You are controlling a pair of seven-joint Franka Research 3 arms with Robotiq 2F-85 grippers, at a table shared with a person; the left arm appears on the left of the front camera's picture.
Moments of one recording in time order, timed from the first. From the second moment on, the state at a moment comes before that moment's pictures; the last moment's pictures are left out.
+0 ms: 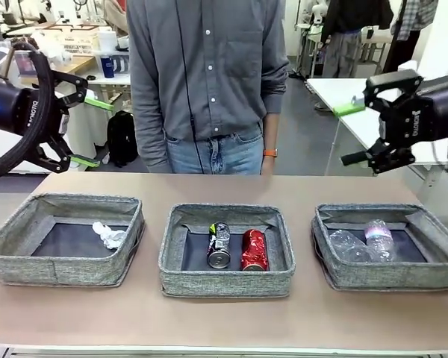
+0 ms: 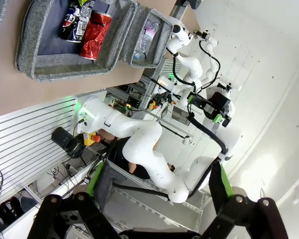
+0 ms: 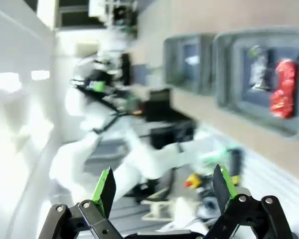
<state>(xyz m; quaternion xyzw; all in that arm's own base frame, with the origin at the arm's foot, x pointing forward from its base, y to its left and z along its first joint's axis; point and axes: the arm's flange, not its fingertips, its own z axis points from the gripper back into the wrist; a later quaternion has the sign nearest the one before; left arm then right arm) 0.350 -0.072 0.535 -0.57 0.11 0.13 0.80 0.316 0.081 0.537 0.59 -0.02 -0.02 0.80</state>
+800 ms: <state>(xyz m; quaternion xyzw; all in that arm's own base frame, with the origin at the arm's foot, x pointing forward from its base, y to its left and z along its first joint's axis) 0.350 -0.072 0.535 -0.57 0.11 0.13 0.80 0.306 0.076 0.547 0.54 -0.06 -0.02 0.84</state>
